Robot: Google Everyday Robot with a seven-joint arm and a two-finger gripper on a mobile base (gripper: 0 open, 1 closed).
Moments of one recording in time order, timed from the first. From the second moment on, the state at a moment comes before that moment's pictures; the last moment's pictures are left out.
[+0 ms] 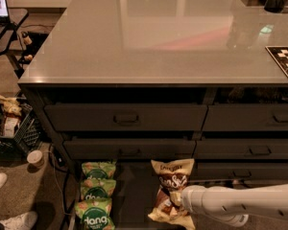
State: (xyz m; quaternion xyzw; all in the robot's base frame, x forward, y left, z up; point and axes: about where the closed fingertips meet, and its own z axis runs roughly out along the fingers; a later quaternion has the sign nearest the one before) arm 0.456 -0.137 0.391 -0.13 0.94 0.17 0.26
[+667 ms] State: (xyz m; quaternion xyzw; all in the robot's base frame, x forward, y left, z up) arm 0.443 -0.117 0.454 -0.17 0.92 0.19 0.30
